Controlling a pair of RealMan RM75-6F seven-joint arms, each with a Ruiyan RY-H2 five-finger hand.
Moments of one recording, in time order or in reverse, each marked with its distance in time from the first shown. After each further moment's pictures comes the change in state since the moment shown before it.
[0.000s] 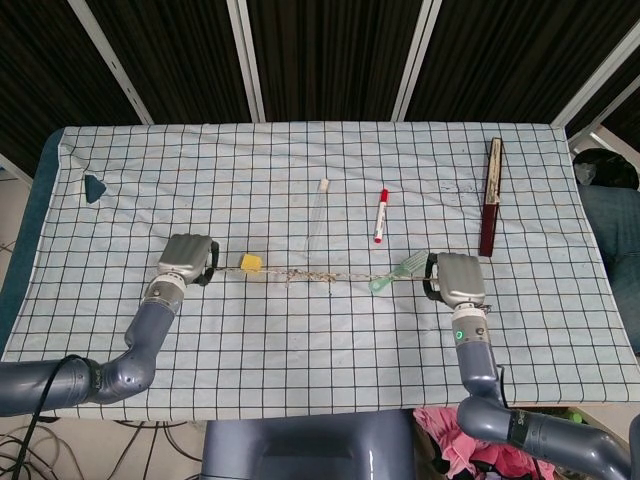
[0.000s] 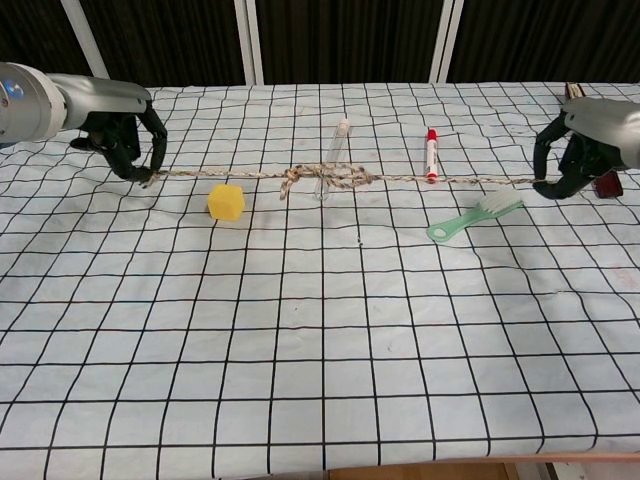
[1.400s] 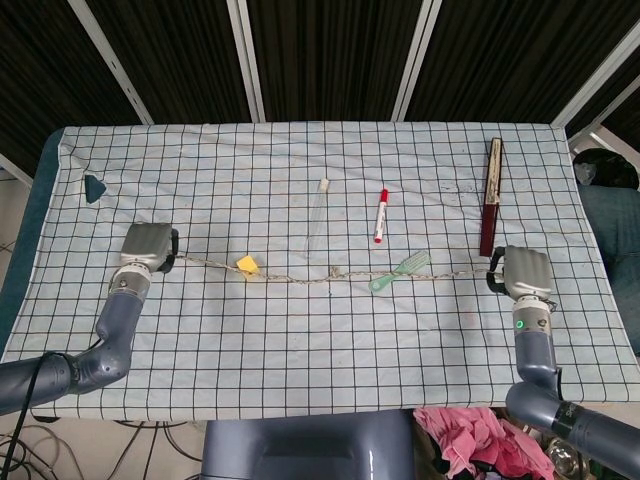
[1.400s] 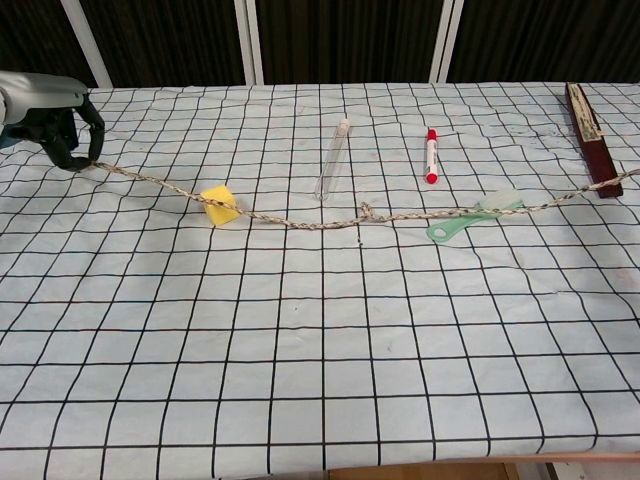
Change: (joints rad) left arm 0.086 -0.006 0.029 0.177 0.060 -0.036 -0.036; right arm -0.056 0.128 -0.023 0.169 0.043 -0.114 0.132
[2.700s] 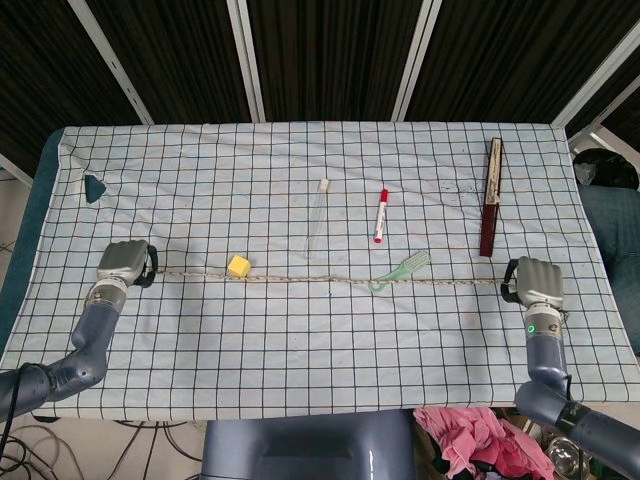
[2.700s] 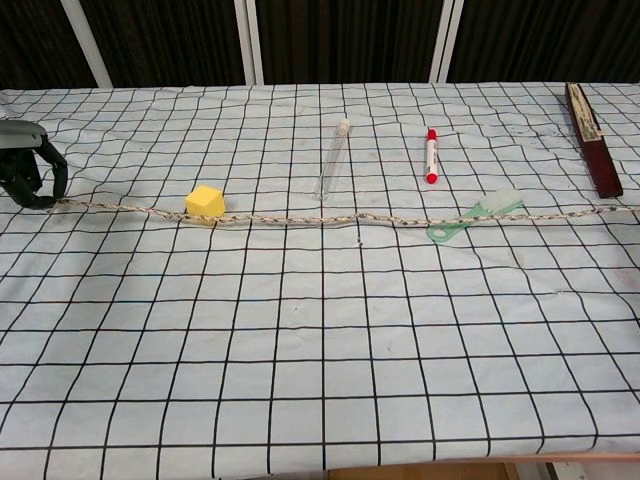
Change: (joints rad) left arm 0.135 -0.020 0.009 0.132 0.107 -0.153 -0.178; right arm -0.022 -0.044 -0.040 0.150 0.013 -0.097 0.045
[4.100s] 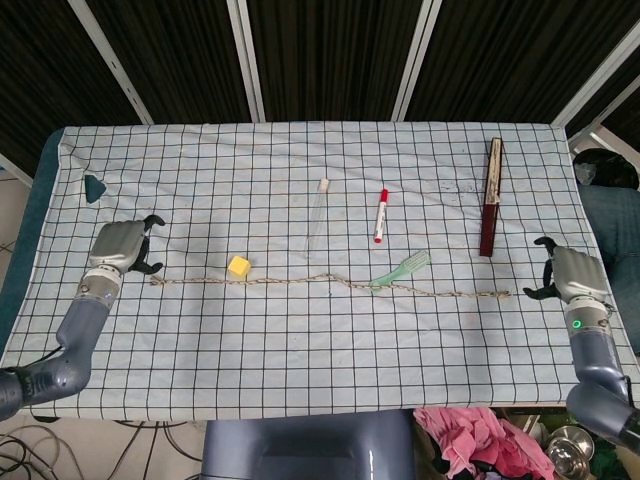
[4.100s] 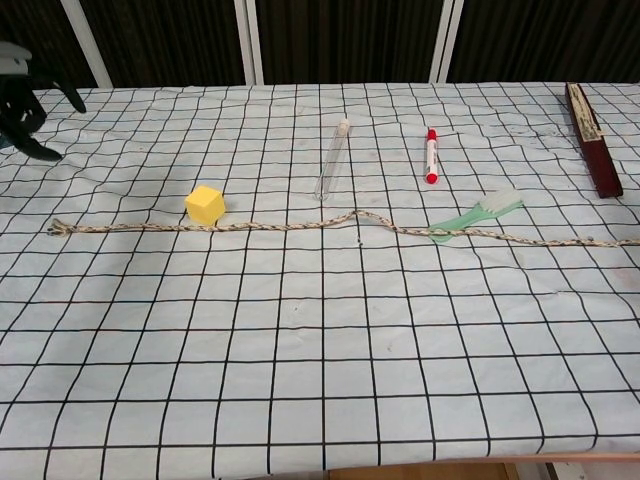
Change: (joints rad) left arm 0.040 0.168 -0.091 -0.231 0.181 0.118 -0.095; right arm -0.036 0.362 0.044 -0.301 0.042 -0.074 0.090
